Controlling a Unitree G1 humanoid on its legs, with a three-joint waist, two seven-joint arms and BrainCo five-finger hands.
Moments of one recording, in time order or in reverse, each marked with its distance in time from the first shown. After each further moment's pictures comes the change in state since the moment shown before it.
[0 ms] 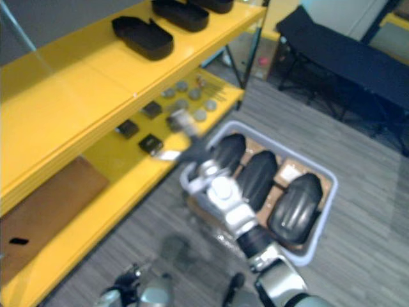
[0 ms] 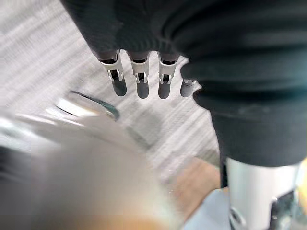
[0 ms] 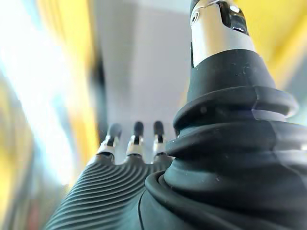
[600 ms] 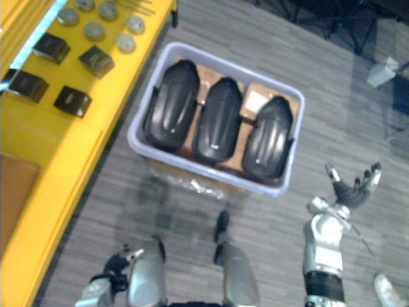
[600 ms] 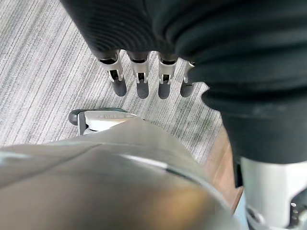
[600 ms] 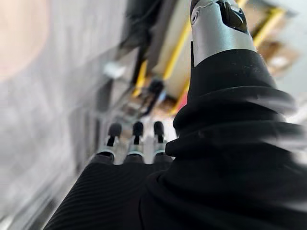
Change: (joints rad) left arm -0.117 0.069 -0.018 -0.057 -0.017 -0.150 0.006; right arm 0.146 -0.044 -0.438 0.287 0.028 0.015 -0.428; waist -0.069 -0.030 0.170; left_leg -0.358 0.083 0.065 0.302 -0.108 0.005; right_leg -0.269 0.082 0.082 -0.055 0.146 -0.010
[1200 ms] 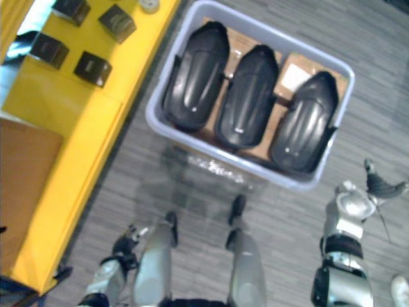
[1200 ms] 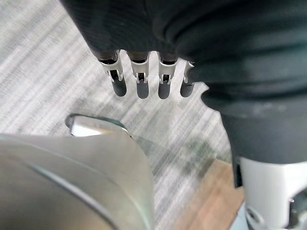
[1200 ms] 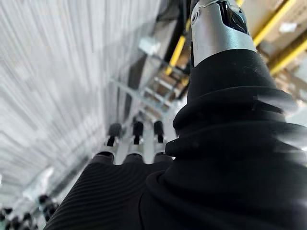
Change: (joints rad) left arm -0.074 -0.058 0.008 0.000 -0.116 0.004 0.020; right arm -0.314 -0.261 -0.032 0.427 0.076 0.004 -0.038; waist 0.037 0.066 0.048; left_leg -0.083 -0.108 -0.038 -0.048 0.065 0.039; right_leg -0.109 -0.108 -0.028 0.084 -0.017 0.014
